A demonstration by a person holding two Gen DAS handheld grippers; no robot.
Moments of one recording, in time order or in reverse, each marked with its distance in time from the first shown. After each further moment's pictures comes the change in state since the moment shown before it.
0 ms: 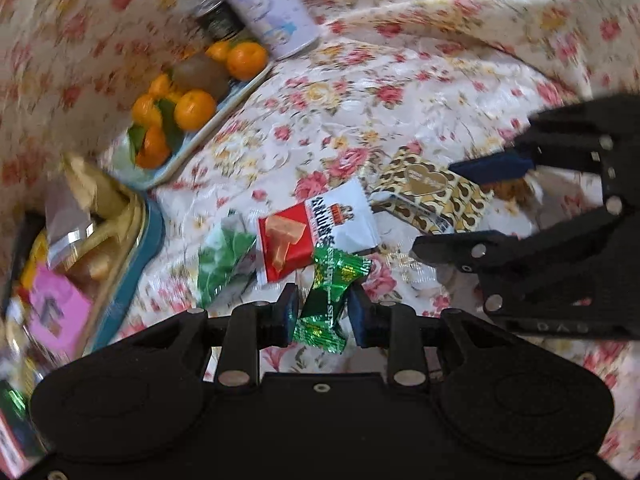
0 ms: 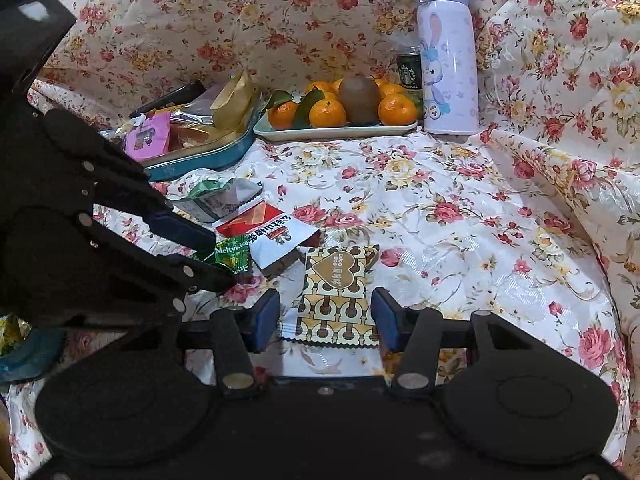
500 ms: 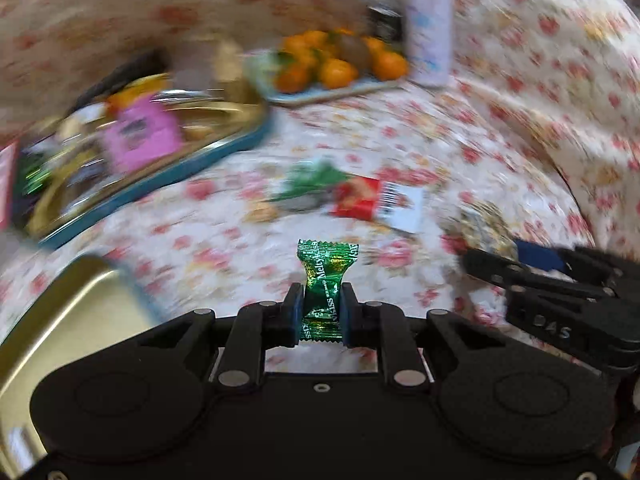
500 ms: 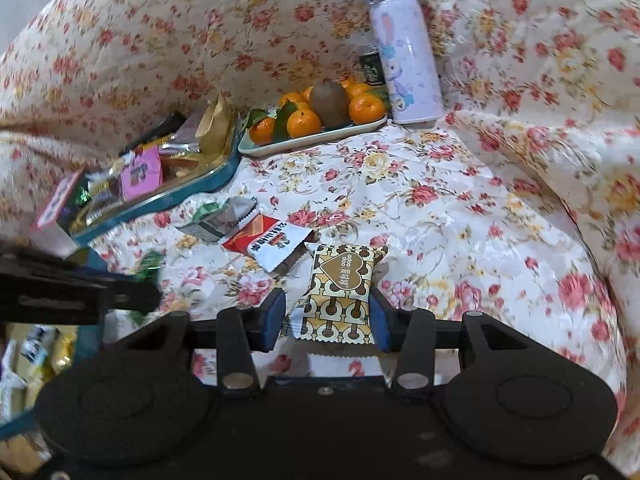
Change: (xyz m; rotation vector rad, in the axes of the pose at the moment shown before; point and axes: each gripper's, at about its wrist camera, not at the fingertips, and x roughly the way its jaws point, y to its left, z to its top) left arm -0.071 0.020 -0.052 -0.599 -0.043 0.051; right arm -0.031 -0.004 -0.003 0.190 -0.001 -0.005
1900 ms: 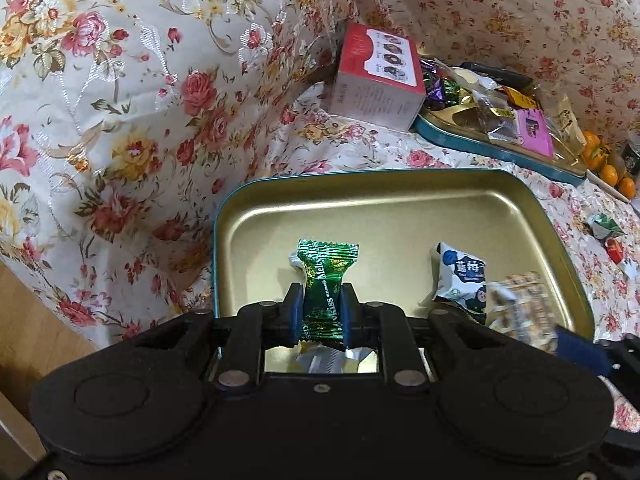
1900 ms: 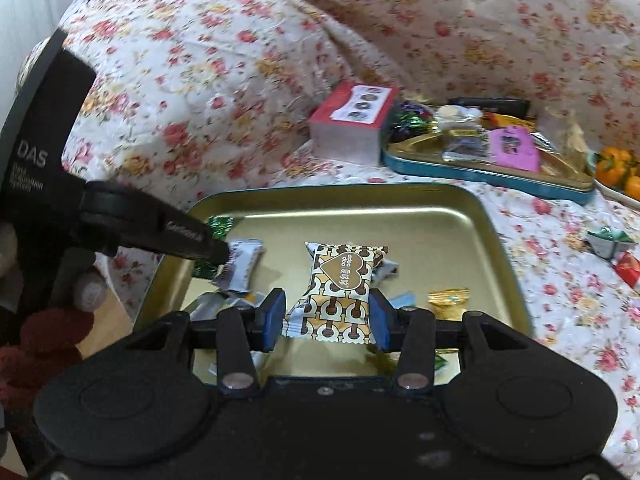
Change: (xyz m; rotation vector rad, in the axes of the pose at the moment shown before) left arm -0.093 0.233 -0.153 -0.551 -0.093 0.258; right arm -0.043 0.288 -0.072 -0.486 0.085 0.356
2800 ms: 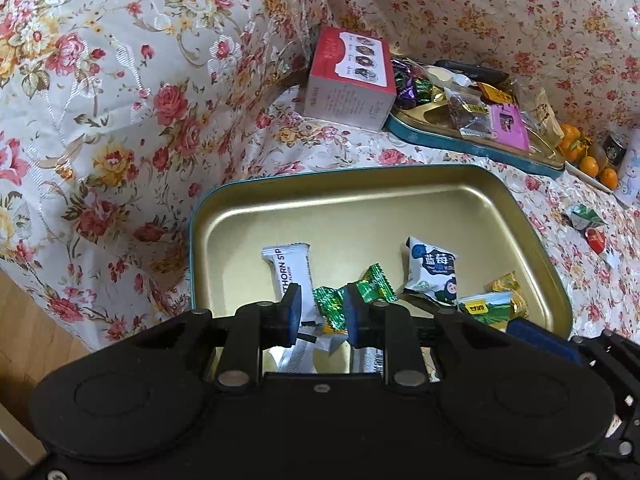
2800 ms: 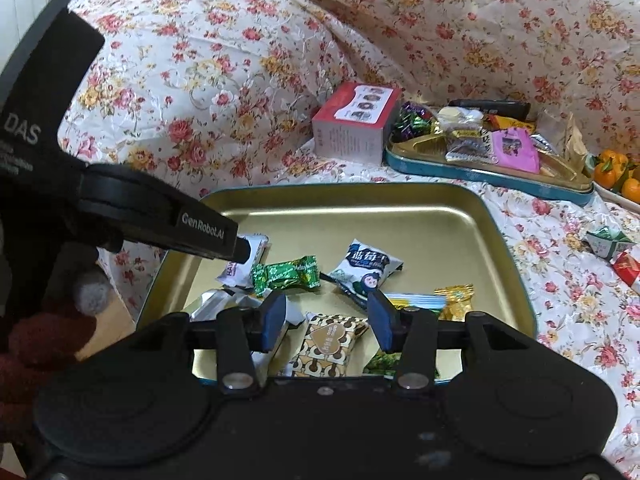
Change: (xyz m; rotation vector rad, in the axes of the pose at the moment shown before) left arm -0.008 -0.016 -0.002 0.037 -0.004 -0.027; right arm -0.008 0.003 -0.002 -0.005 -0.002 -0.015
